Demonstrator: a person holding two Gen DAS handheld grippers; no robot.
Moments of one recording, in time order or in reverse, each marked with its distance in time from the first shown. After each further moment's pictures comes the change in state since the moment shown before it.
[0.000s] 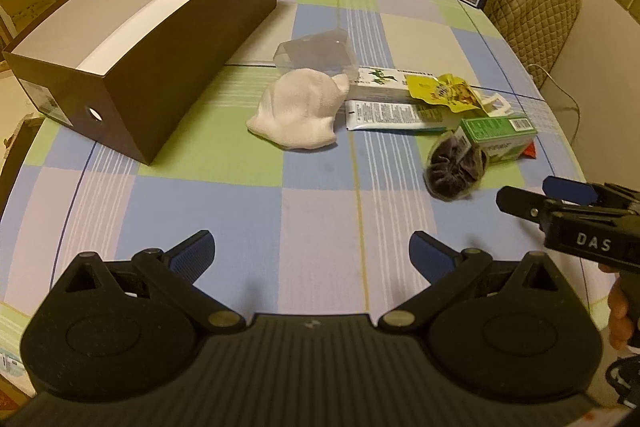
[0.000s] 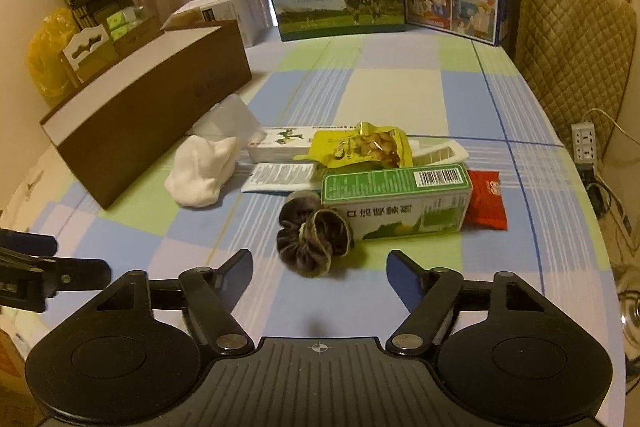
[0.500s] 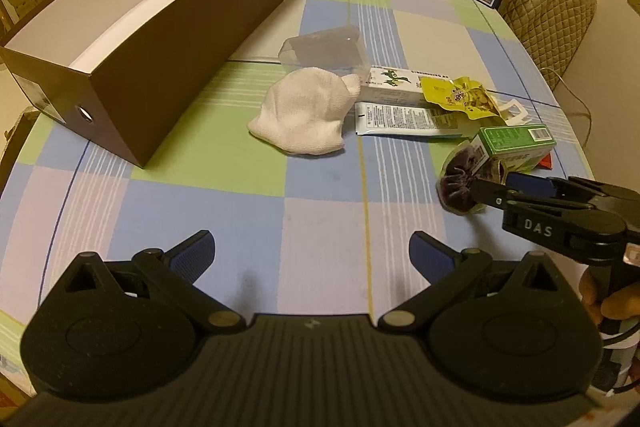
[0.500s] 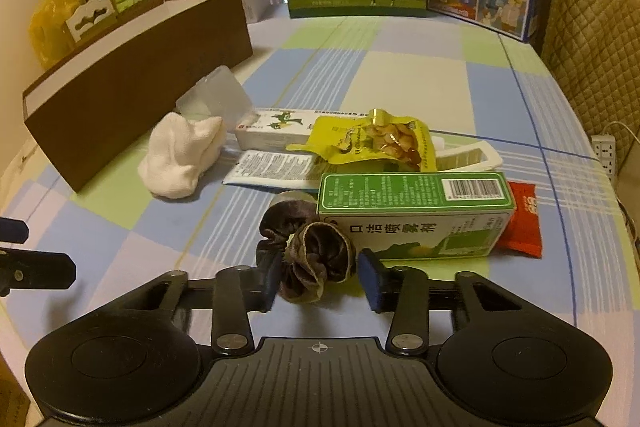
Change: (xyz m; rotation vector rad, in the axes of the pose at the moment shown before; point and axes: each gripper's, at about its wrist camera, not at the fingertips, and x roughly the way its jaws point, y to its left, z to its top) left arm 0.021 -0.001 0.009 -0.027 0.023 0.016; right arm 0.054 -0.006 0.004 -0.072 0.043 -0.003
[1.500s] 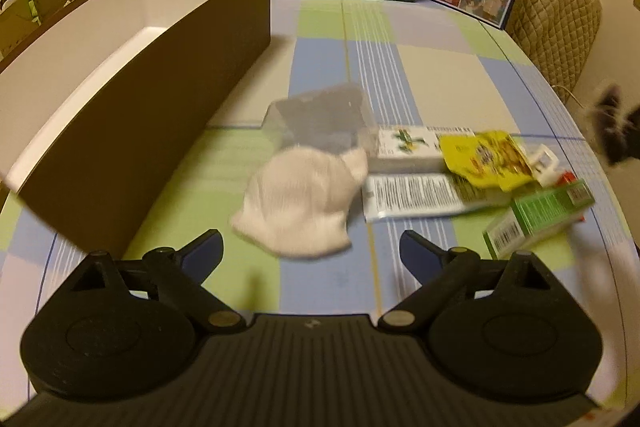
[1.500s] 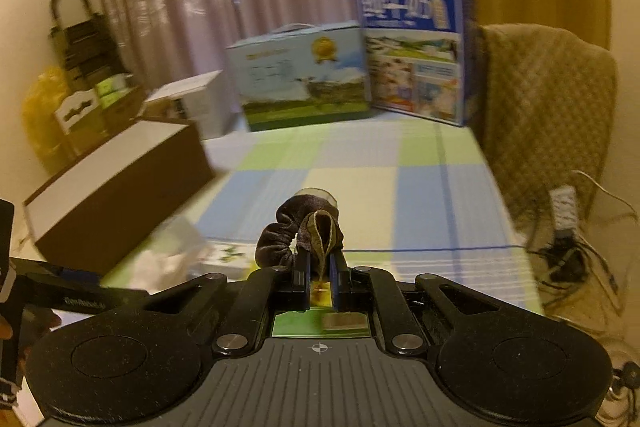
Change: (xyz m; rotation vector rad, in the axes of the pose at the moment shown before) left arm 0.059 -0.009 0.058 0.061 -0.099 0.020; right arm -0.081 -0.073 0.054 0.125 -0.246 -0.052
